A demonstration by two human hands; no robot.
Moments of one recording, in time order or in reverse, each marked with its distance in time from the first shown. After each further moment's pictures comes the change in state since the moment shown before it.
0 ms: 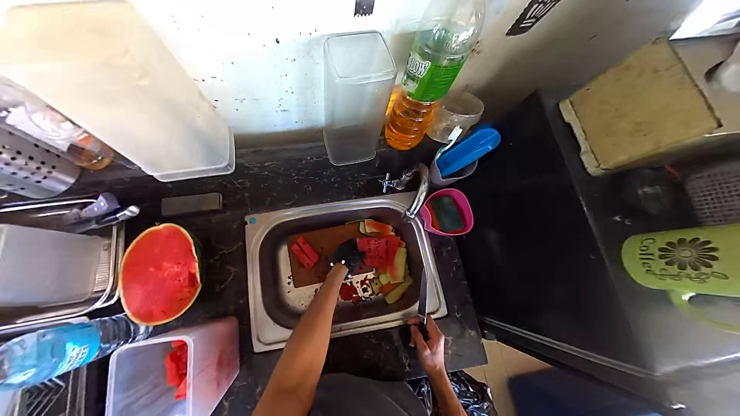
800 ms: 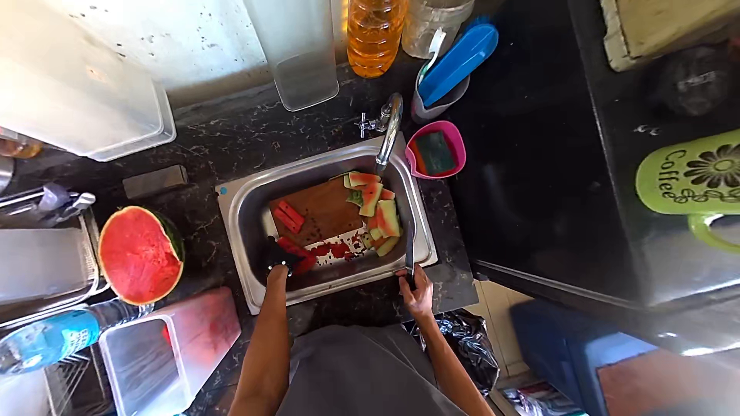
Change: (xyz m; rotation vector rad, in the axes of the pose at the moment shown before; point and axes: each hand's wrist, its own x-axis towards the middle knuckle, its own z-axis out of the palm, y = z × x) left_hand -0.118 -0.106 -0.036 0.394 -0.002 -0.704; right_hand 0.002 0.009 -0.005 -0.093 0.012 -0.125
